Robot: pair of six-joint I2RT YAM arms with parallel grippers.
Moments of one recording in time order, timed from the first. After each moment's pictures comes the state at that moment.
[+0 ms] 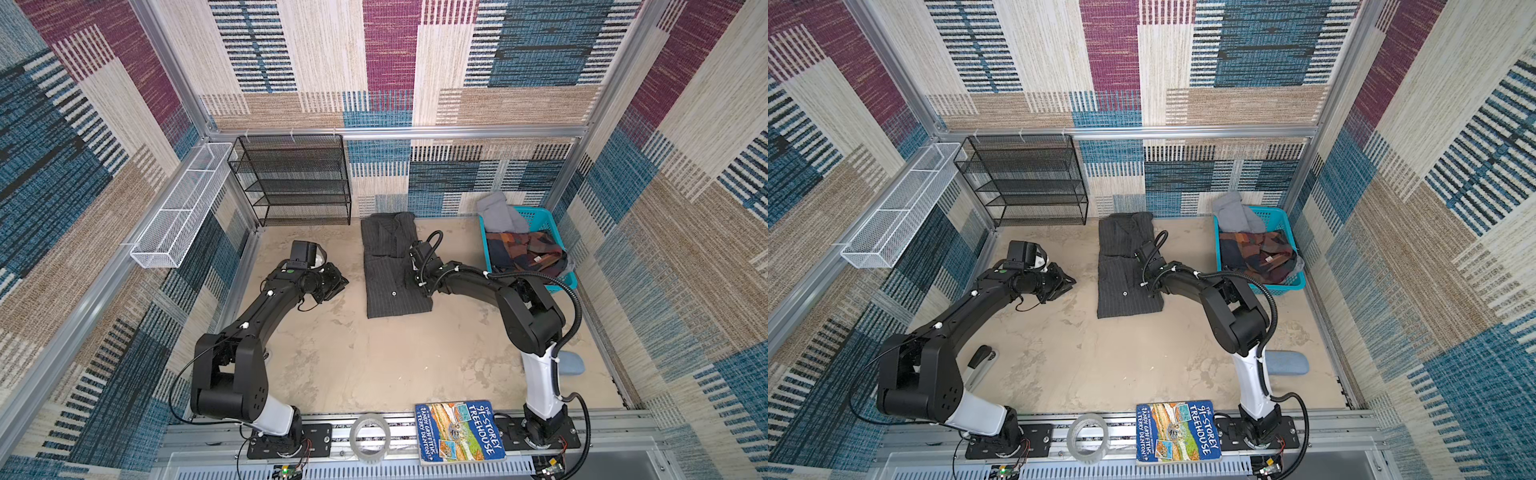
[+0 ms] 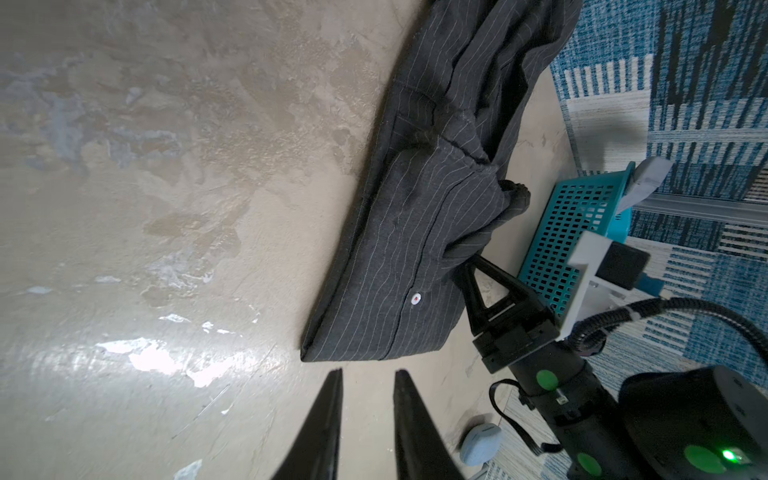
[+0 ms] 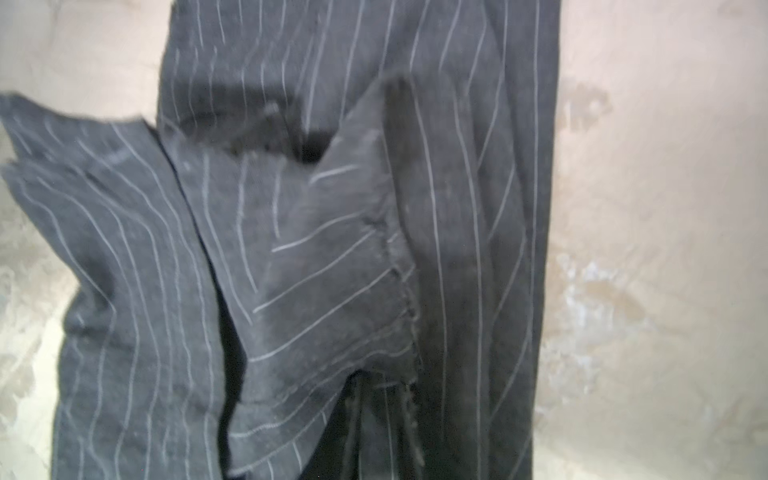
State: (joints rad) left arm -0.13 1.53 1.09 -0.51 0.42 -0.84; right arm 0.58 2.08 1.46 -0.25 0.08 0.44
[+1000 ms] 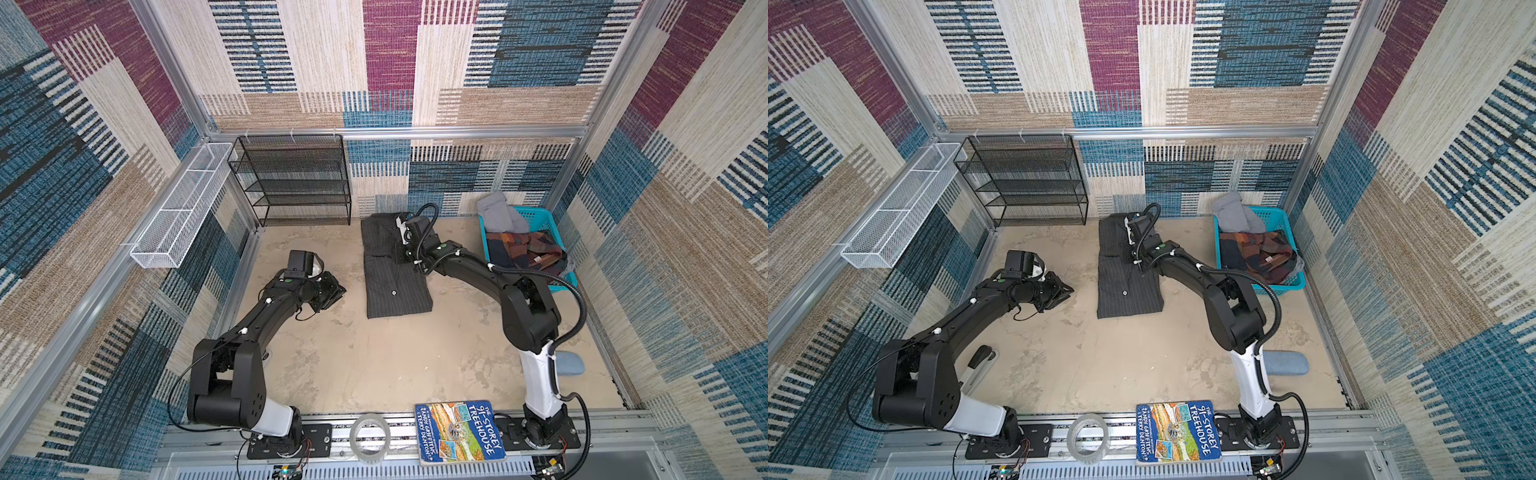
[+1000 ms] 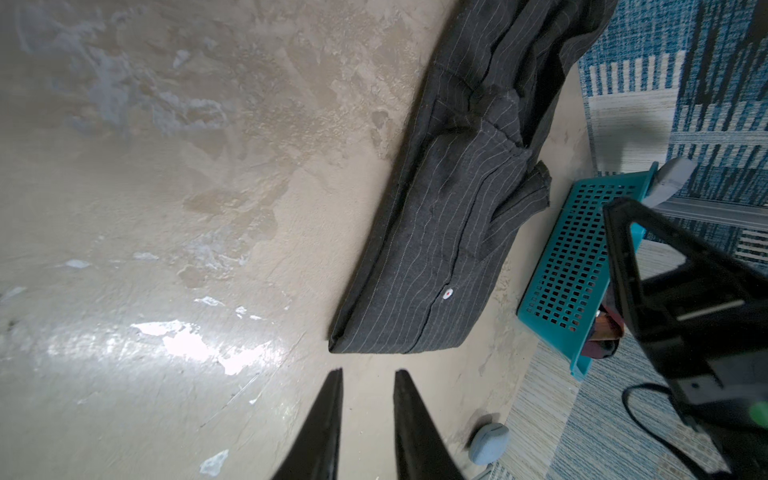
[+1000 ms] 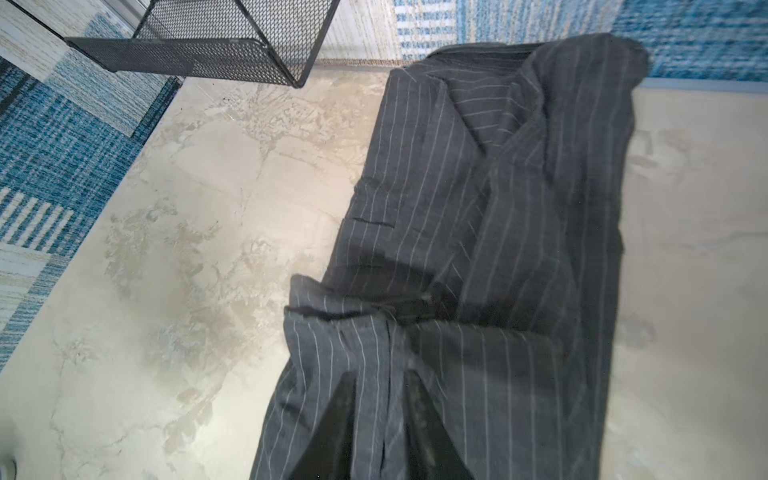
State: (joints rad) left arm -0.11 1.49 0.98 -0.45 0.44 -0.85; right arm 0.57 2.06 1.66 -0.28 -0.04 0.34
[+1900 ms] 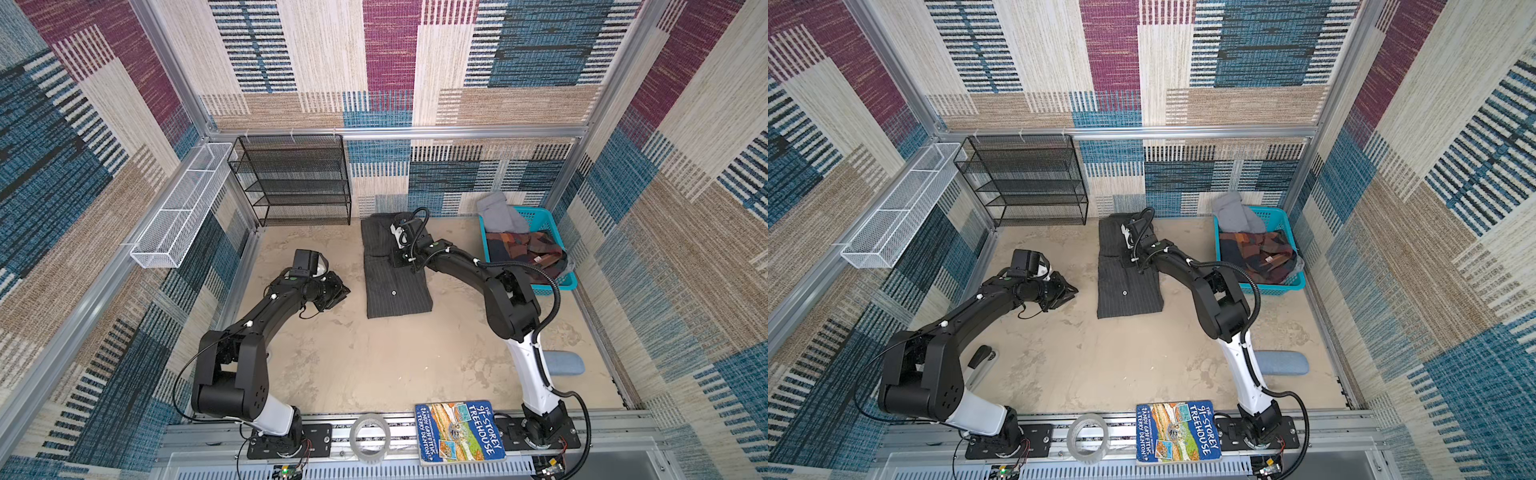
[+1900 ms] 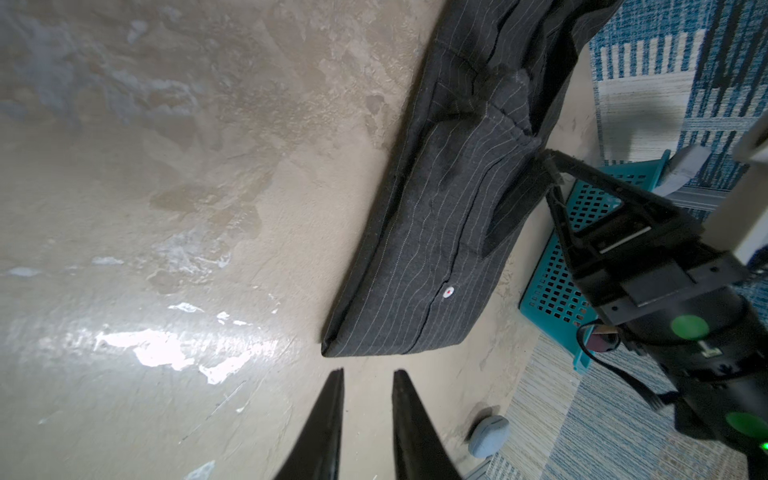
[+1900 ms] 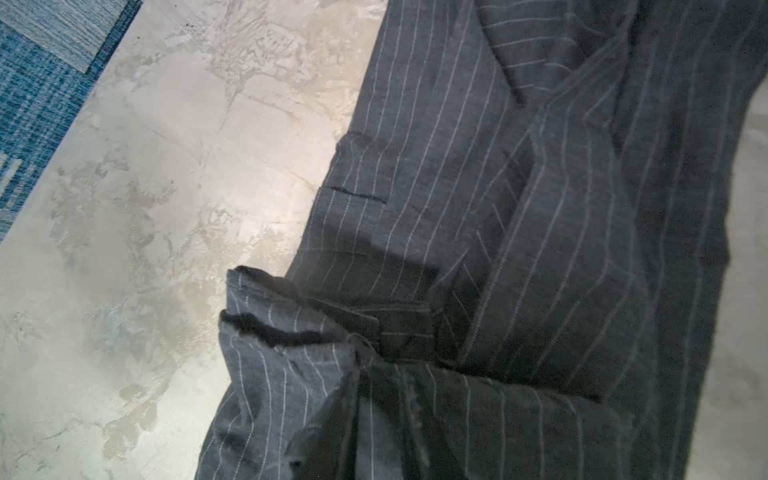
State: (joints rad) left arm -0.14 1.54 1.00 -0.45 0.45 -0.85; right arm 0.55 2.30 1.88 -0.35 -0.16 0.27
